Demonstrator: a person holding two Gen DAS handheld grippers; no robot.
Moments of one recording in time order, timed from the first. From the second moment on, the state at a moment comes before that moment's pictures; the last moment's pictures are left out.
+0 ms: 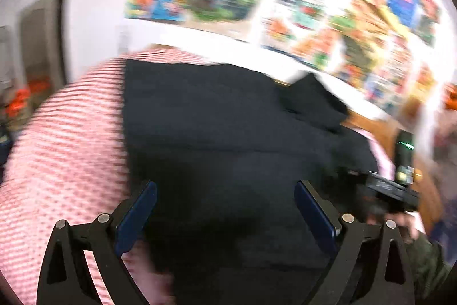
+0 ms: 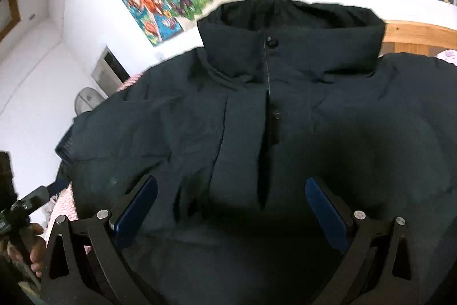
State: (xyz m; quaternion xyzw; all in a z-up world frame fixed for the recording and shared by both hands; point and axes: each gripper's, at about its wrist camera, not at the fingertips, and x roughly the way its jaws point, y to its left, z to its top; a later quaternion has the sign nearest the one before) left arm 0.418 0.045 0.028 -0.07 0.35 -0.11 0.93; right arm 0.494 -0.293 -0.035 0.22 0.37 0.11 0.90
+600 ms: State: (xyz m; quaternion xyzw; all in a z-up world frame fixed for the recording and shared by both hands) left arm 0.424 0.063 0.027 -0.06 0.30 -0.12 0.94; right arm 0.379 -0.344 0.053 0.25 0.28 0.04 0.93
